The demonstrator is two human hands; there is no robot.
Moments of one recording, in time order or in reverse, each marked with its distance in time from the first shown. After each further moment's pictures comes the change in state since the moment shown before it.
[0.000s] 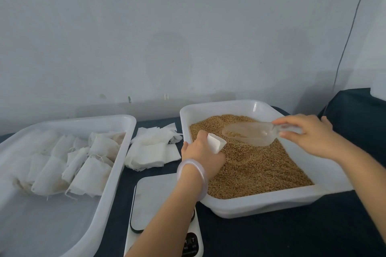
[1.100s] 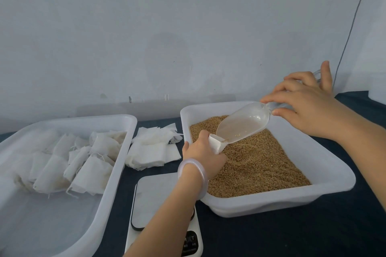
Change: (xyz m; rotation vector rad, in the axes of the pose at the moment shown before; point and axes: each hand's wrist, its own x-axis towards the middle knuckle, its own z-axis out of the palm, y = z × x) left_hand -0.007 0.006 -0.004 -0.011 -0.002 -0.005; right_hand 0.006 -0.050 -0.051 -0.333 0.262 -0.350
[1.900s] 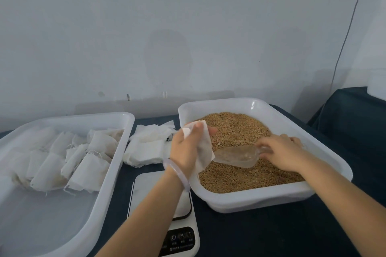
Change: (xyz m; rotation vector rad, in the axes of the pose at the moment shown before) left_hand -0.001 -0.015 -0.010 -0.937 0.051 0.099; right_hand -0.044 -0.005 0.109 0.191 -0.532 0.317
